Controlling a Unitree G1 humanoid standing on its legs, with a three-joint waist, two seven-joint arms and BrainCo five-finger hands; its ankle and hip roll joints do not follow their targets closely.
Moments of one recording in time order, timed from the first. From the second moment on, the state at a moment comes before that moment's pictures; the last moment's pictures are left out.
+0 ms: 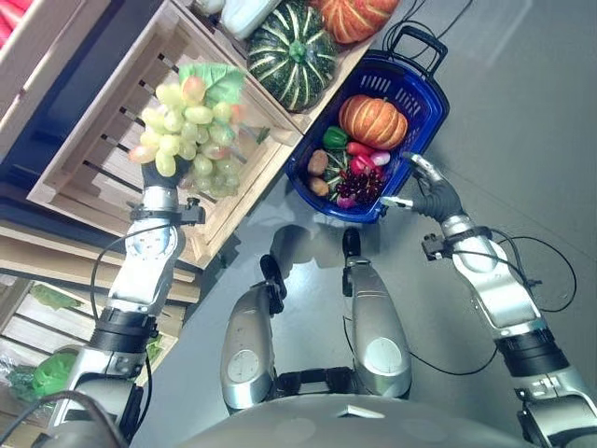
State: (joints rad) left arm -0.28 0.52 -0.10 -0.07 -0.26 -0.31 0.25; right arm -0.20 -0.57 0.18 -0.16 0.16 0.14 0.00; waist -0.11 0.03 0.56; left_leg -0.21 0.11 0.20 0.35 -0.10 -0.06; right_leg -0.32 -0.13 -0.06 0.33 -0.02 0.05
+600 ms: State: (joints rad) left arm -0.33 0.44 -0.20 -0.18 -0.32 -0.33 0.10; right arm -0.29 -0.44 0.35 -0.20 0.42 0.21 -0.08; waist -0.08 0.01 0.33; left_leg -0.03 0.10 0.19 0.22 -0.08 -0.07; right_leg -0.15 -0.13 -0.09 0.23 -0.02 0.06
